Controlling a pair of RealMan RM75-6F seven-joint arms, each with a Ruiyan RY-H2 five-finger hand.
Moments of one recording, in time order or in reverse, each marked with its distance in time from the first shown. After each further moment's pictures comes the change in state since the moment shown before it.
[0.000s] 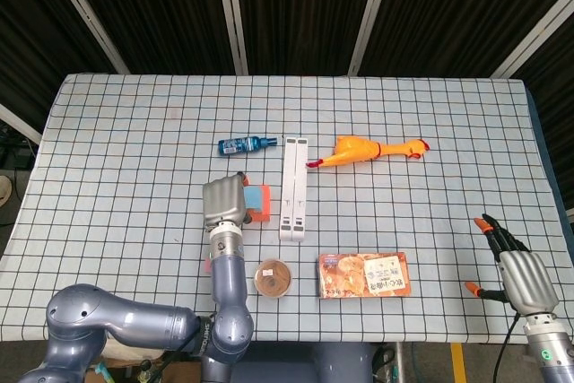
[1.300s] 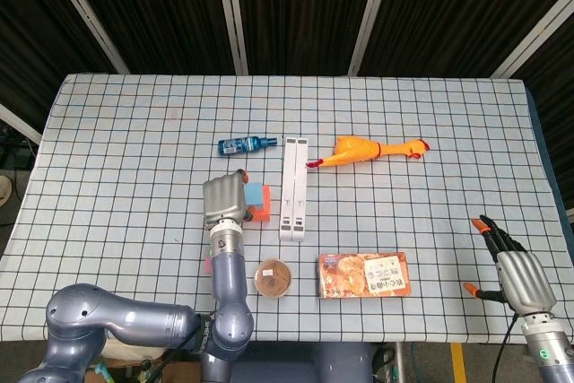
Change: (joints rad) left arm -0.001 0.002 0.002 0.020 0.008 -0.023 -0.011; right arm 0.005 -0.002 -0.004 0.001 0.003 -0.013 -0.005
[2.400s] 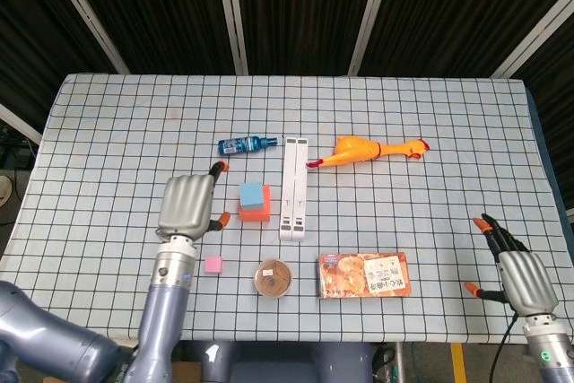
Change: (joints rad) left arm 0.184 0.370 0.198 -0.657 0.225 0.129 0.031; right arm -0.009 0.013 0.002 -0.030 -0.006 0.024 -0.020
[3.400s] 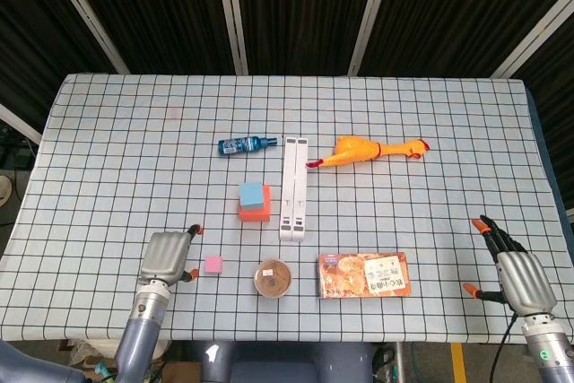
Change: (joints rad) left arm 0.286 -0.045 0.454 0.269 0.237 -0.254 -0.258; right arm 0.005 0.000 -0.002 0.005 0.007 -0.019 0.010
